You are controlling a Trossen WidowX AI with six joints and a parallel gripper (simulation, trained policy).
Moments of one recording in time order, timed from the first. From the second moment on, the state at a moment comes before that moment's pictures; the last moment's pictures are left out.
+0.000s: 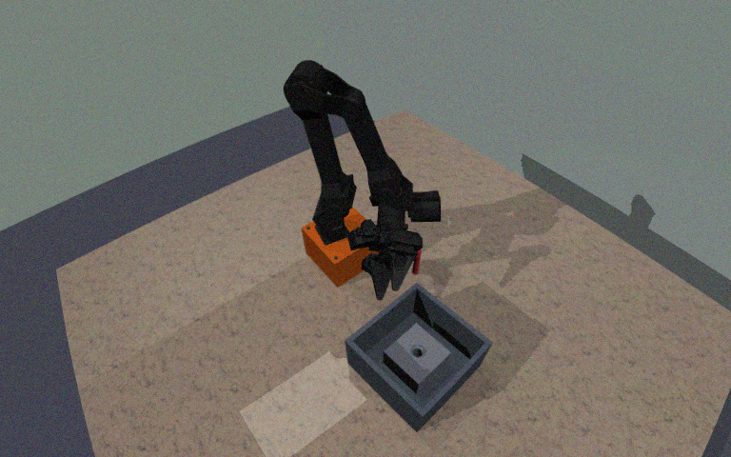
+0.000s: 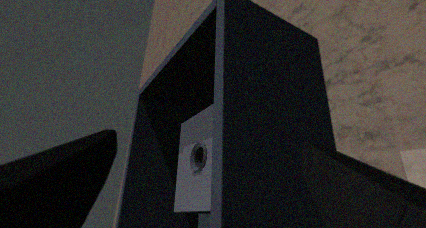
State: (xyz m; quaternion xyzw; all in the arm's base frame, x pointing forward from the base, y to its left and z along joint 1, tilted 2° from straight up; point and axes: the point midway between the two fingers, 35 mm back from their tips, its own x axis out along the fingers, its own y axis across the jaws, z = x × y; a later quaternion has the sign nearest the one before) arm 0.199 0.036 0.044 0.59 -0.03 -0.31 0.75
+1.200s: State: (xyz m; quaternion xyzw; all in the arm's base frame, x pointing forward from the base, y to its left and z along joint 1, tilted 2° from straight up) arm 0.195 0.150 0.043 0.31 0.47 -0.28 0.78
